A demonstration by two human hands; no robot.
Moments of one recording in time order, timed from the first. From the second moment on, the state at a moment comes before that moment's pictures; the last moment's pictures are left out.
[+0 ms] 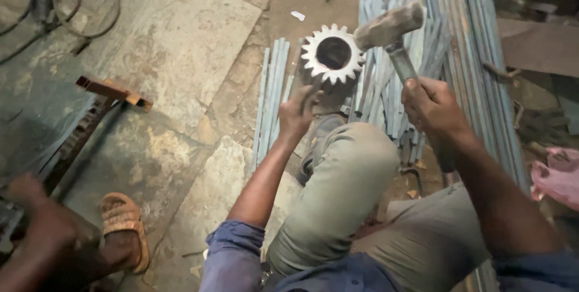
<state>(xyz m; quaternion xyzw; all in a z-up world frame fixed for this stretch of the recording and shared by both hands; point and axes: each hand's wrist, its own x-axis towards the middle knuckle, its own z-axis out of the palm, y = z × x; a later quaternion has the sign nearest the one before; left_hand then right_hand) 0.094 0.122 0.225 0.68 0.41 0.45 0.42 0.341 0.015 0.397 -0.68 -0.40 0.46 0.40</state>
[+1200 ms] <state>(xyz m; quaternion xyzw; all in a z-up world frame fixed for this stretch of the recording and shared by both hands) 0.066 0.078 0.003 0.63 0.64 0.15 0.41 0.338 0.102 0.256 -0.58 -0.40 0.35 0.61</state>
